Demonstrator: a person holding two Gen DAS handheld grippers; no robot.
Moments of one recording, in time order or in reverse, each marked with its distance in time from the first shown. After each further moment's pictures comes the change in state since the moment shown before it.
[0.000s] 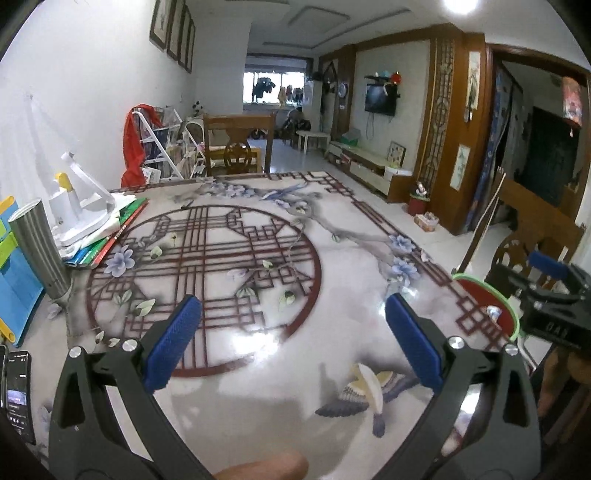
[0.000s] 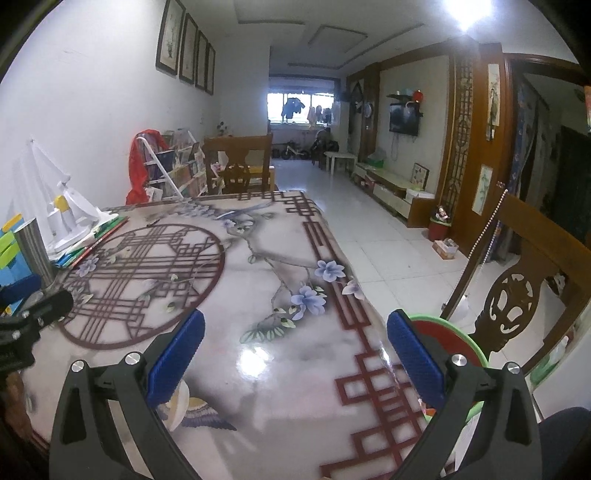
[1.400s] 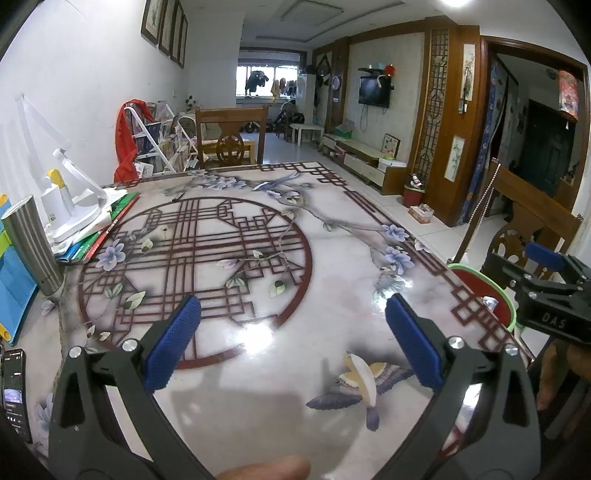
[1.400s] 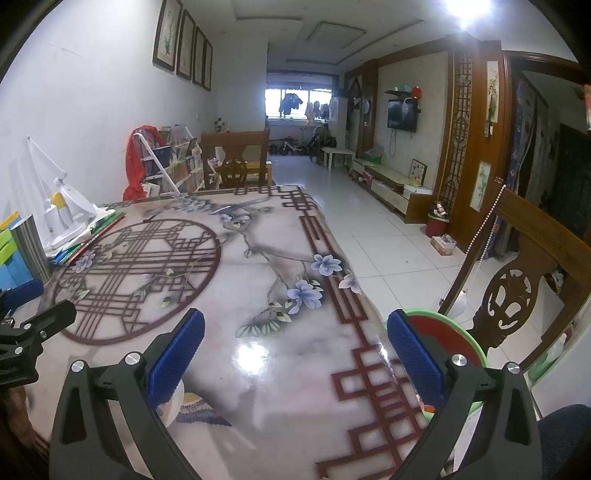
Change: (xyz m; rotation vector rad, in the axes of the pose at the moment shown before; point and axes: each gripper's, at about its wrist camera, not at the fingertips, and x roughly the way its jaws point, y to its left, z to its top) left arm 0.006 -0.008 -0.006 0.014 0.021 -0.015; right arm 0.002 -0.004 -0.003 0.003 0.013 -0.005
